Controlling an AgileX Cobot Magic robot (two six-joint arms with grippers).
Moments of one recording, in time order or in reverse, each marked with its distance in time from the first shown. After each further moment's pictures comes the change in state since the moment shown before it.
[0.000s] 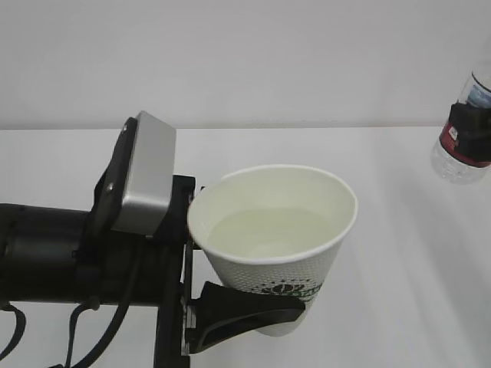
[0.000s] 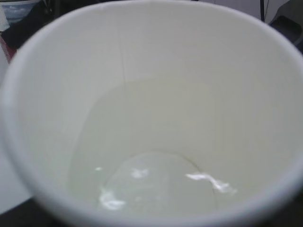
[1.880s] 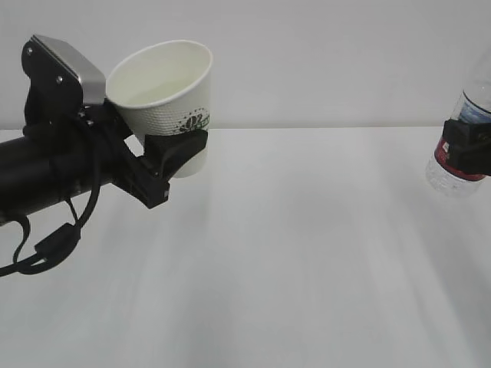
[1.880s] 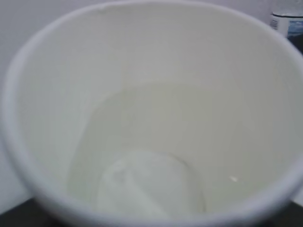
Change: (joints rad) left arm 0.189 0.000 0.000 -0.707 0.120 0.460; right arm 0.000 0.075 0.004 0.028 -0.025 -0.015
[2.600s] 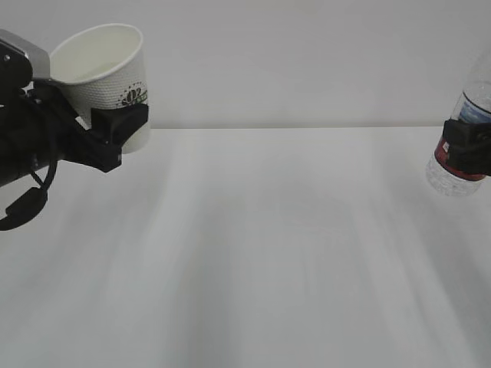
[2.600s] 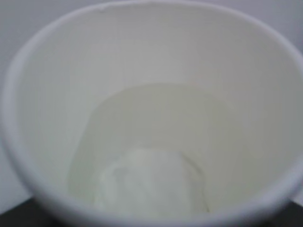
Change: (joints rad) left arm 0.182 0.000 0.000 -0.040 0.000 0.000; right arm 0.000 0.000 0.000 0.000 -0.002 -0.006
